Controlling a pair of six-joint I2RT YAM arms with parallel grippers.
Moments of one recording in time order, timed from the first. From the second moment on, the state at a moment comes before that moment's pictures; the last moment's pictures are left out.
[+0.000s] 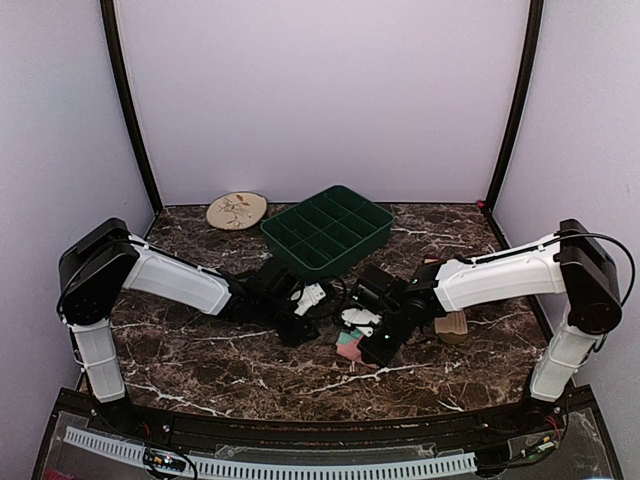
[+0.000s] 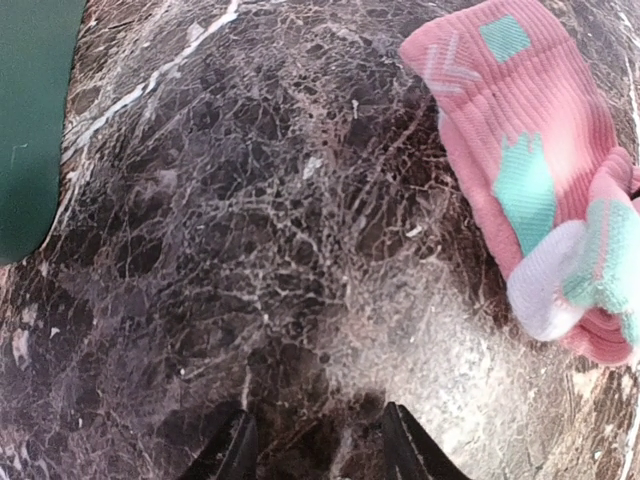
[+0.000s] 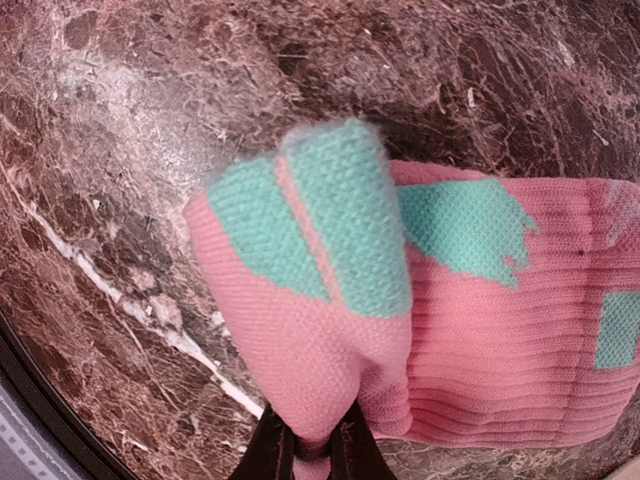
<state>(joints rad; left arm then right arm) -0.90 1.88 1.00 -0.04 0.10 0.14 1.04 1.72 1.05 -0.61 -0.08 0.10</state>
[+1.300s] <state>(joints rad) -1.15 1.68 0.75 0.38 -0.10 0.58 0.80 1.82 1.05 -0.59 -0.69 0.14</state>
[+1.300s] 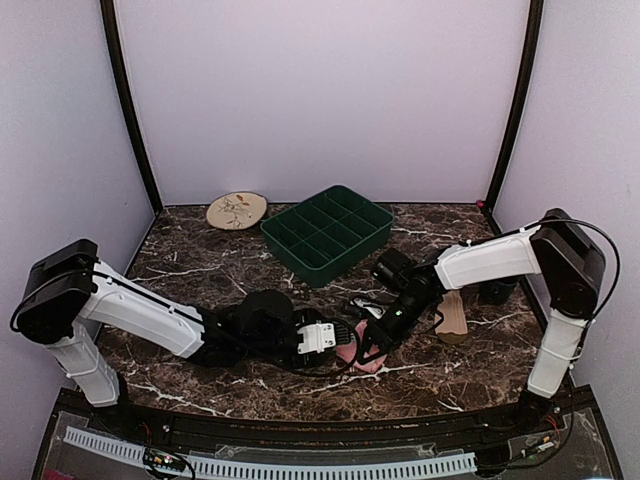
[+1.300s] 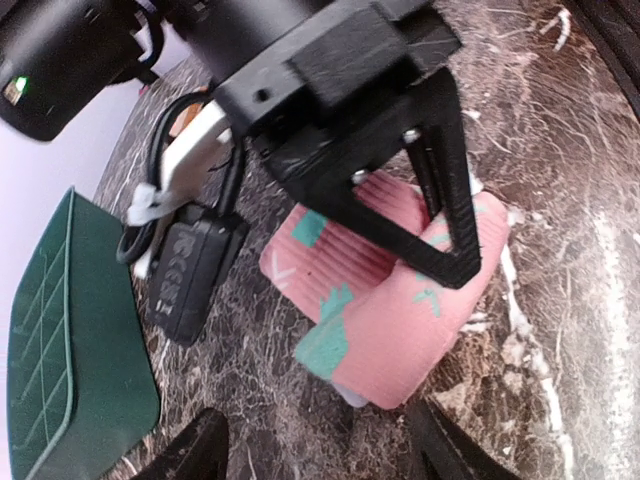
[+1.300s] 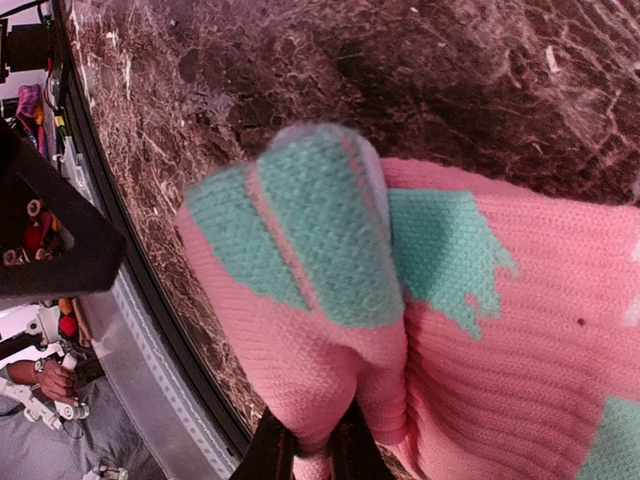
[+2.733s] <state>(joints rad) -1.19 1.91 0.96 0.24 -0.05 0.91 0.79 1.83 1.03 -0.61 -0.83 0.17</state>
